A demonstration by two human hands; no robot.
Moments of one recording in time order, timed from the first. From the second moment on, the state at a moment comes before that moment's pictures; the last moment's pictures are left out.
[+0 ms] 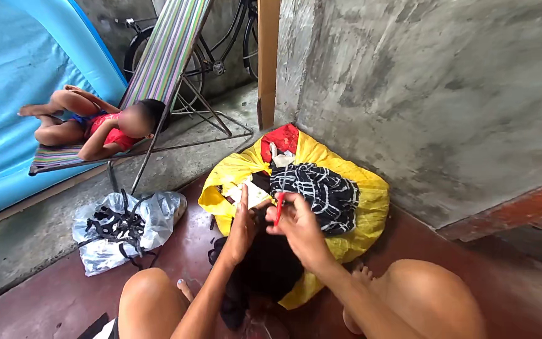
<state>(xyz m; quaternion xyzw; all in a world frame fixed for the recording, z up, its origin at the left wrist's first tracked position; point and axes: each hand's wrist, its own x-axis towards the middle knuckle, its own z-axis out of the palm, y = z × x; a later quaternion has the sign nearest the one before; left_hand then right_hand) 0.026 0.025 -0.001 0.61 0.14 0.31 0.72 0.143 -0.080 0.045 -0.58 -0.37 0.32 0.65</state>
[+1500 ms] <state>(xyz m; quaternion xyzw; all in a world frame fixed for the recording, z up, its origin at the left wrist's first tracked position) -0.047 0.038 -0.182 0.56 0.61 0.33 0.44 0.261 -0.046 0.088 -0.63 -0.34 0.17 0.67</state>
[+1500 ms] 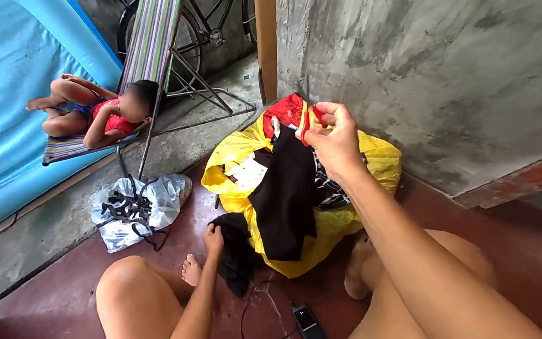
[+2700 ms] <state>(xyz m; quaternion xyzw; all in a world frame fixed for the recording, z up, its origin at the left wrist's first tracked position) 0.090 0.054 0.383 0.75 0.10 0.50 0.42 0.224 -0.074 0.048 -0.64 -0.37 0.28 0.61</state>
